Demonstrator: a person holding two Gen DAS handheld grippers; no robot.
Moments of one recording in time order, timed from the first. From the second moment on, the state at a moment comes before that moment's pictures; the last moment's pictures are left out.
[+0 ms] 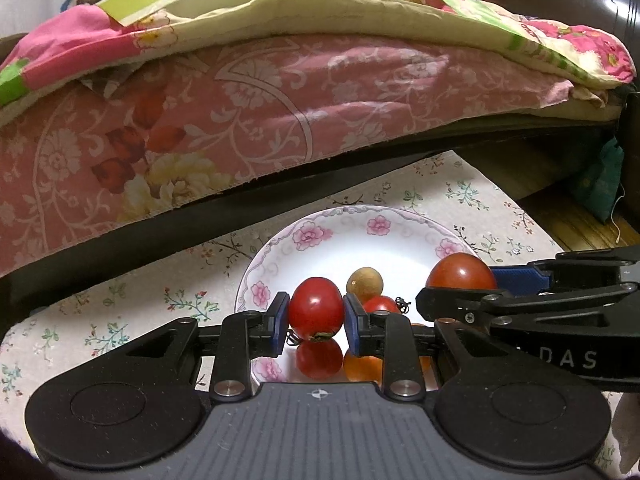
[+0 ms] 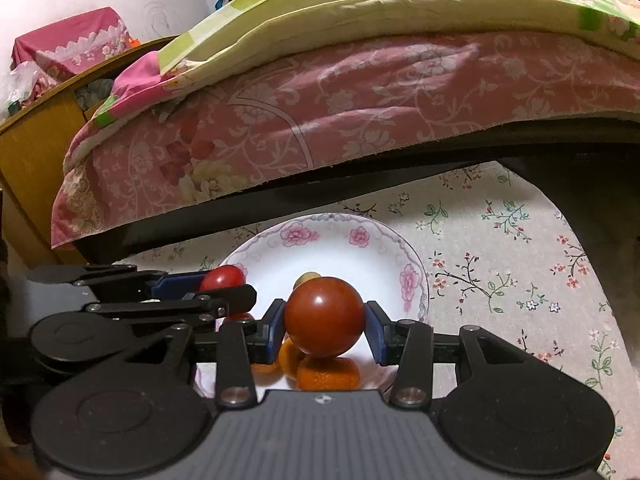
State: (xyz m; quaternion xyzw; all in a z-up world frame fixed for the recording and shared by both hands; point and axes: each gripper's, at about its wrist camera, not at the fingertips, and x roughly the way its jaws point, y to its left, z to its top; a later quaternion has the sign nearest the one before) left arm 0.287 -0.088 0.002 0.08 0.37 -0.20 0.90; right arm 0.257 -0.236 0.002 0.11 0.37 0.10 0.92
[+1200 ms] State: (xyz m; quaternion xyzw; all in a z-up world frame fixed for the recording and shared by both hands) left arm 0.208 -0.021 0.029 0.09 0.38 -0.18 0.90; right arm 0.171 -0.198 0.022 0.09 0.37 0.13 0.91
